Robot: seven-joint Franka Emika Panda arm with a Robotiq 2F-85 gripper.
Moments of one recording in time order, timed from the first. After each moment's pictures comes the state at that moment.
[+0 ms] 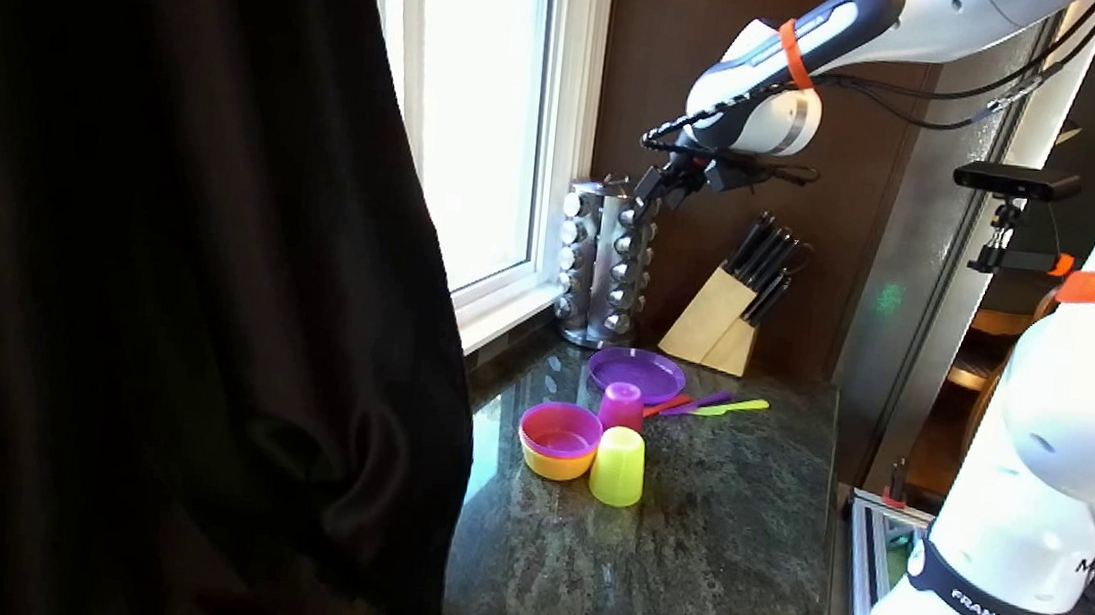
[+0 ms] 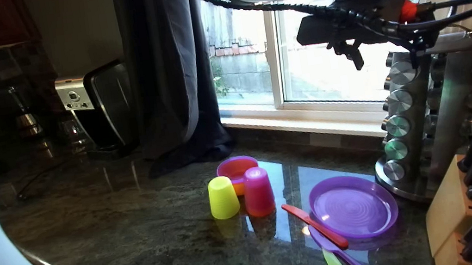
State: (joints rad) arm -0.26 -0.13 -0.39 -2.27 0.05 2.72 -0.34
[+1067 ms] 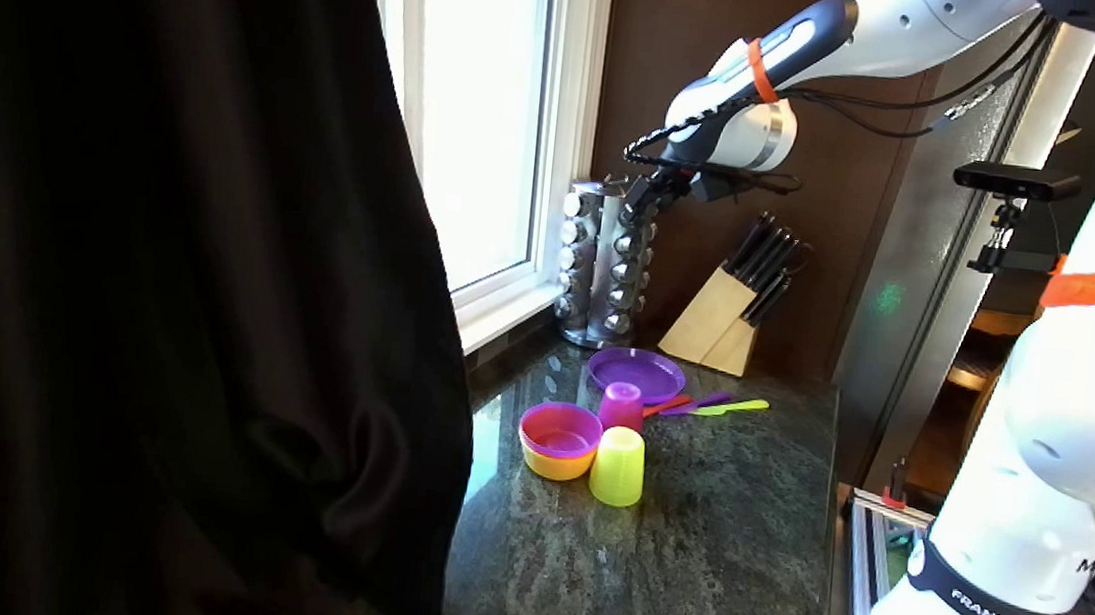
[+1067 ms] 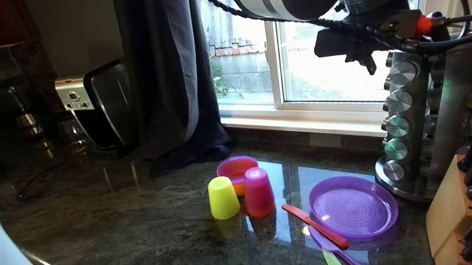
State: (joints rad) arm -0.25 -0.02 -0.40 -2.22 0.12 2.82 -0.40
